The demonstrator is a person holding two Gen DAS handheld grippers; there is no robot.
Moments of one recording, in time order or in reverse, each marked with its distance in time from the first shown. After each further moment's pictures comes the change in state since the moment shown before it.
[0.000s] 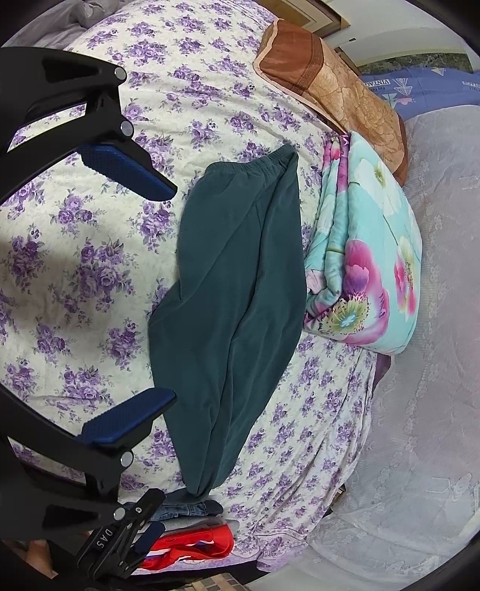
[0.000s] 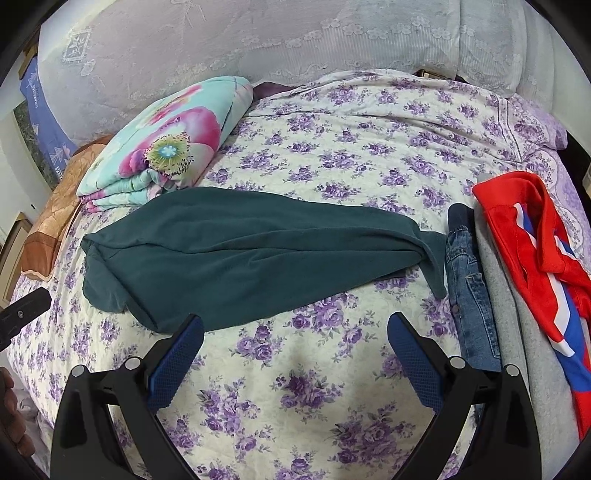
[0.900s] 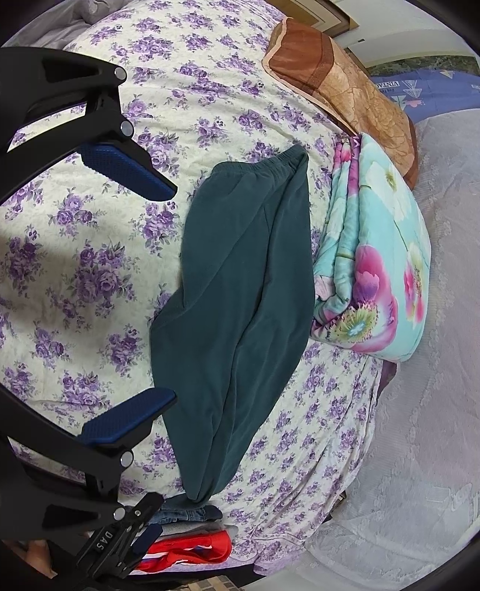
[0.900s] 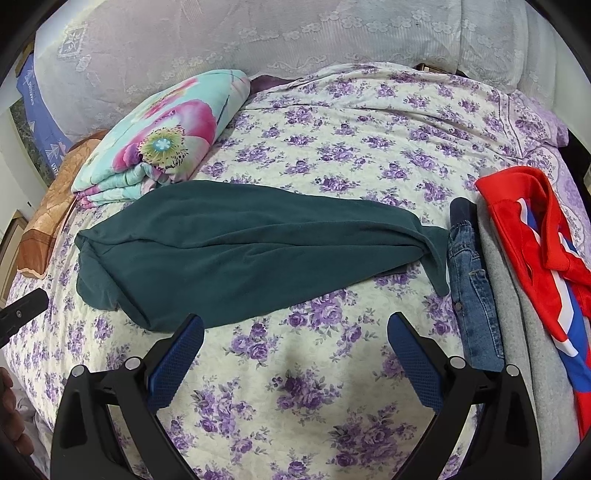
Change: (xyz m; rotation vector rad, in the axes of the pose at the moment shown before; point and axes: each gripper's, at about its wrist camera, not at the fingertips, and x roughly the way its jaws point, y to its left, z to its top) left arm 0.014 0.009 -0.001 -0.026 0.026 0.002; right arm 0.012 -0.001 -0.003 0.004 0.020 -0.015
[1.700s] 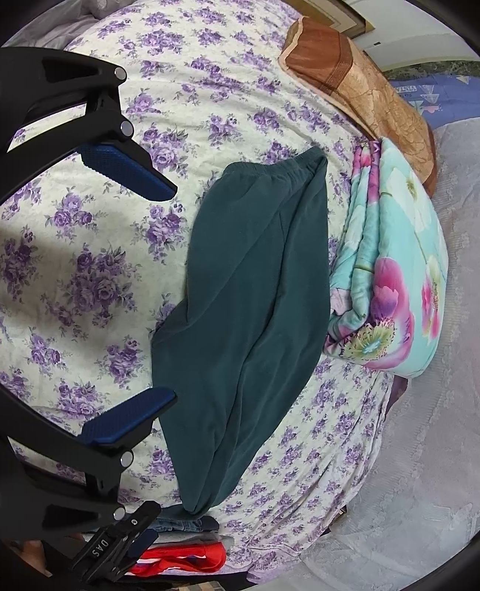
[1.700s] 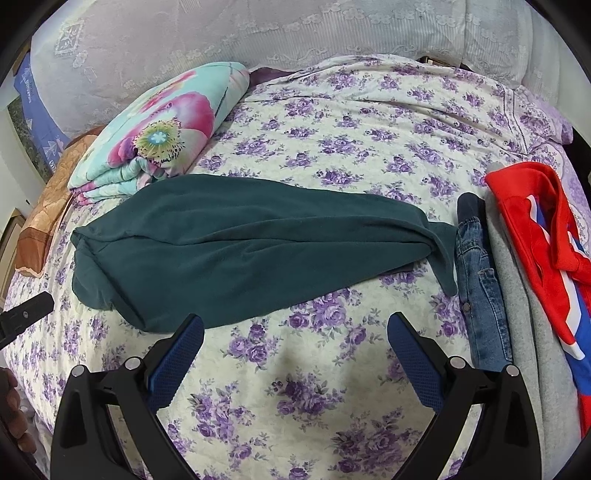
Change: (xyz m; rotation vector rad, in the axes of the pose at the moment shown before) left arm 0.024 0.012 0.001 -0.041 0.057 -0.003; right arm 0.015 0.001 0.004 -0.001 0.029 -0.001
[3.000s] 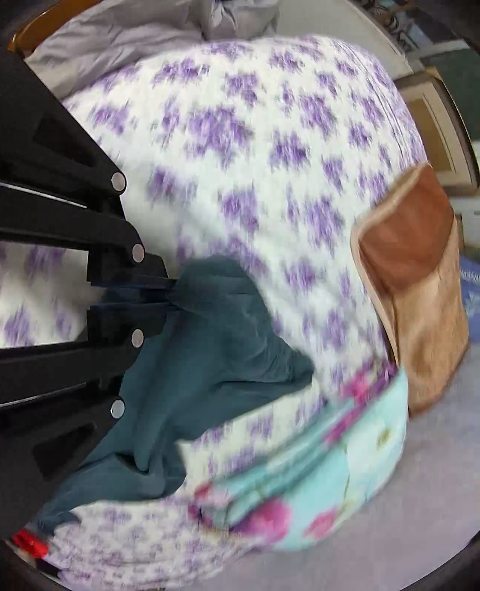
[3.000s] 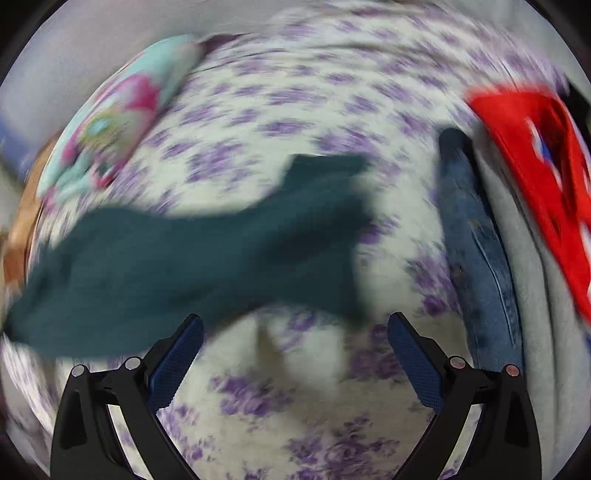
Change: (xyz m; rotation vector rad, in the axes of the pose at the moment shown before) left arm 0.003 0.212 -0.001 -0.616 0.032 0.241; right arm 0.055 -0.069 -0.009 0.165 0.136 -0.007
